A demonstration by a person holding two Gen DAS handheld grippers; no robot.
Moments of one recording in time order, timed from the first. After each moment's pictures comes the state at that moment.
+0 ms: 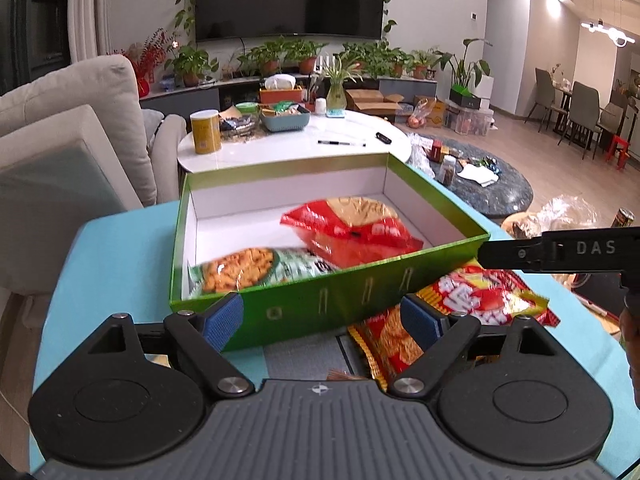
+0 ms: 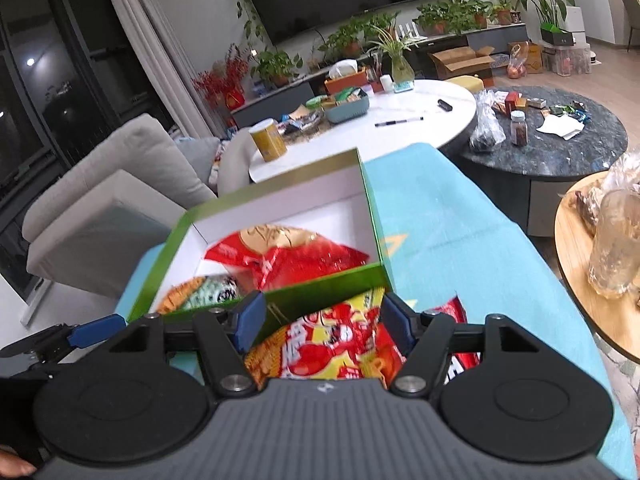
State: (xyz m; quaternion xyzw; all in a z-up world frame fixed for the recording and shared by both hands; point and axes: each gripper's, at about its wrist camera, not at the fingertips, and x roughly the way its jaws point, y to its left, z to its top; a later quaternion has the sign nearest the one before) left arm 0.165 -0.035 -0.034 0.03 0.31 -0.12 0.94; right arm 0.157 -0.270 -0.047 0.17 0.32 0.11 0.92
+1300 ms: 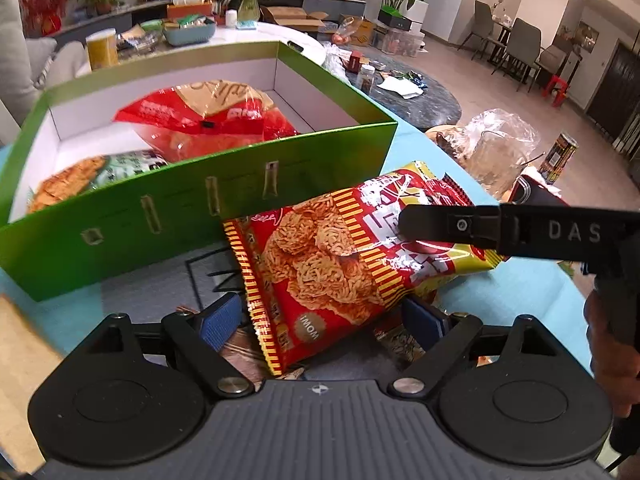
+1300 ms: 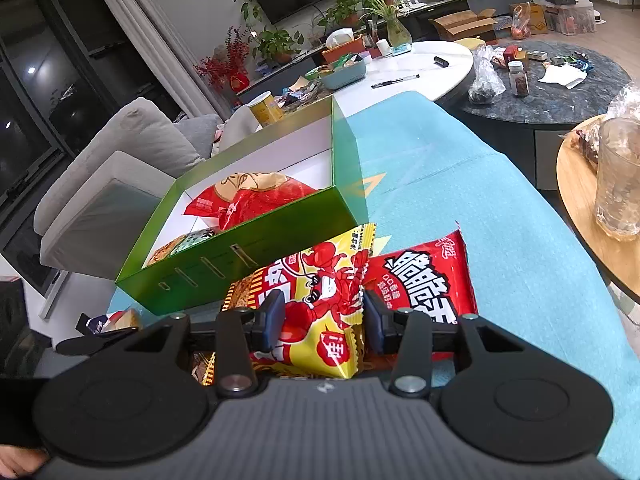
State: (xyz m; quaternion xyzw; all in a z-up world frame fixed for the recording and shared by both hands) left arm 0.190 -0.095 -0.088 0.02 0.43 -0.24 0.87; right arm 0.143 -0.298 -0.088 0.21 0.35 0.14 0.90
